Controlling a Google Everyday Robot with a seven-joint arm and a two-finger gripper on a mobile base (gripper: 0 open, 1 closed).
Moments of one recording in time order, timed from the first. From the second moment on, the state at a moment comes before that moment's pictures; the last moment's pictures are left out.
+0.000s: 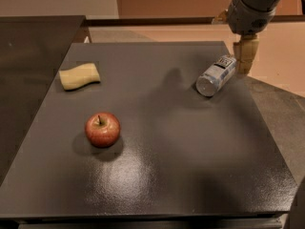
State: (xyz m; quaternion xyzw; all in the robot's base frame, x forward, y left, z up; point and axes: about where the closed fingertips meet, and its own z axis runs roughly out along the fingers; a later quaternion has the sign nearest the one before) arm 0.631 -0.214 0.926 -0.76 0.63 -0.07 0.14
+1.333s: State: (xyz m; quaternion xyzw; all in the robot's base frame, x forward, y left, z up) arm 0.673 -0.220 0.872 -0.87 0.47 -0.02 0.11
